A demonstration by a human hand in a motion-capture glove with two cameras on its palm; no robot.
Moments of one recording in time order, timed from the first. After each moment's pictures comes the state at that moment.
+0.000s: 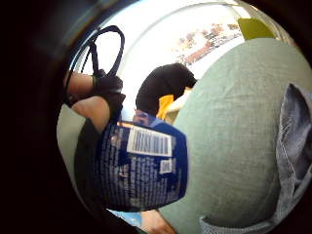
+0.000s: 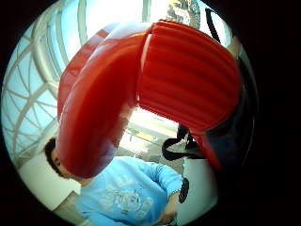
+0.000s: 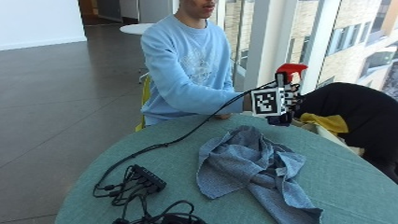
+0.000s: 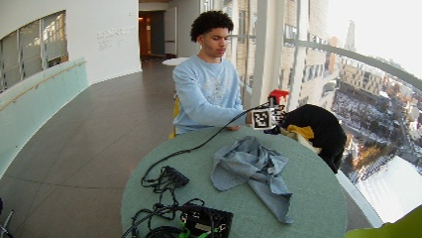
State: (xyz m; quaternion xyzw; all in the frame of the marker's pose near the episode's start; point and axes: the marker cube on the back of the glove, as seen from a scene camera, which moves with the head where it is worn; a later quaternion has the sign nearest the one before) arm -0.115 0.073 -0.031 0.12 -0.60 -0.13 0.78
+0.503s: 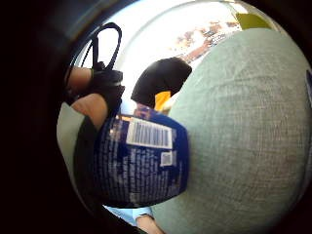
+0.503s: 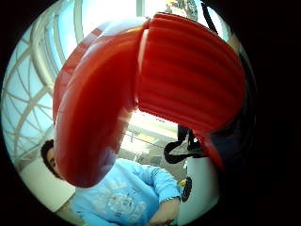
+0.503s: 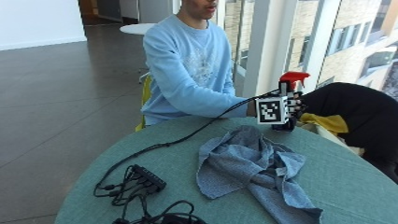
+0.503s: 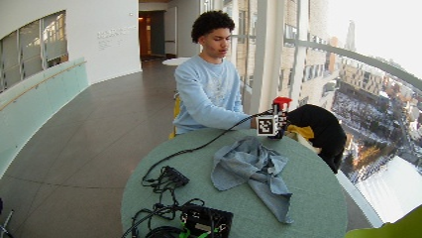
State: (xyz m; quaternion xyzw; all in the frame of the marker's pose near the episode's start) arm -0.142 0.065 0.002 0.10 -0.60 -0.13 0.78
